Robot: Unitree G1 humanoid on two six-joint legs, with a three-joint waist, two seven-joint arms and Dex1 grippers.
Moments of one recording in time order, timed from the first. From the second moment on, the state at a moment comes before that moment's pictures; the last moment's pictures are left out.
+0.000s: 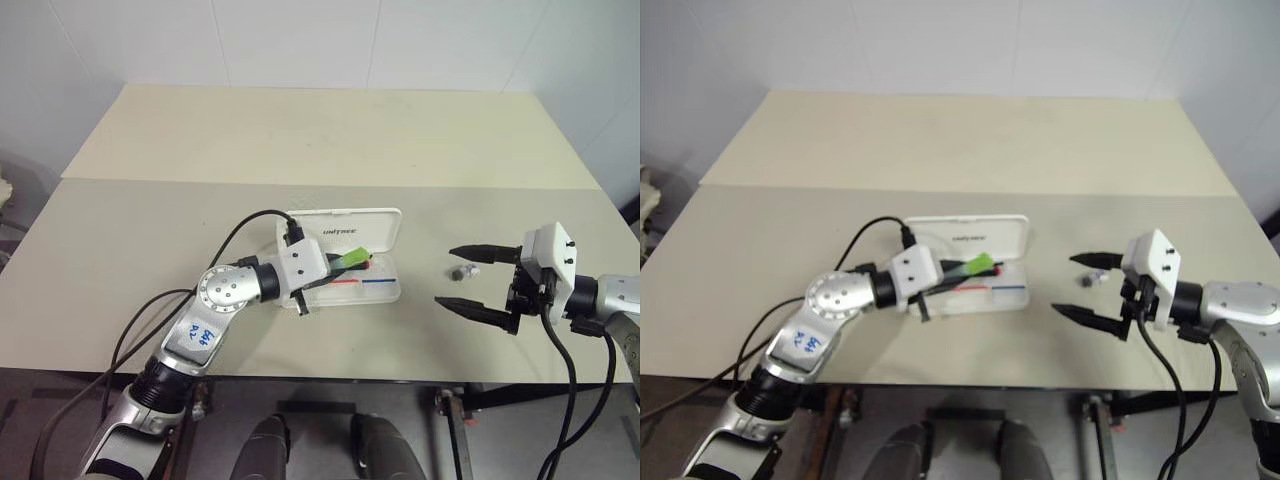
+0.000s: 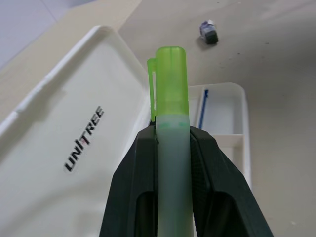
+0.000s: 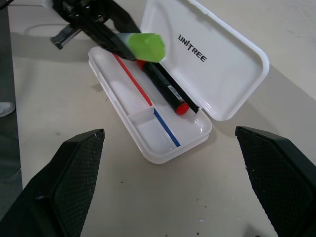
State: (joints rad) left arm -0.46 0.45 -0.30 -0.22 -0.02 0.27 -0.68; right arm -0.15 -0.89 -0.26 -0.31 0.55 0.42 1.09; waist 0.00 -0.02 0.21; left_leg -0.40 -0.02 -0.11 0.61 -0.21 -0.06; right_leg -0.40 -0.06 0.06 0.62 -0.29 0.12
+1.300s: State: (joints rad) left arm -0.49 0.41 -0.30 -0.15 0.04 0.27 -0.70; right arm -0.15 -0.89 -0.24 -0.33 0.54 0.42 1.04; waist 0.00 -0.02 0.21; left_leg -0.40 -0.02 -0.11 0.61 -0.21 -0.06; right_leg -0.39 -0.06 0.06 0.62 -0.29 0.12
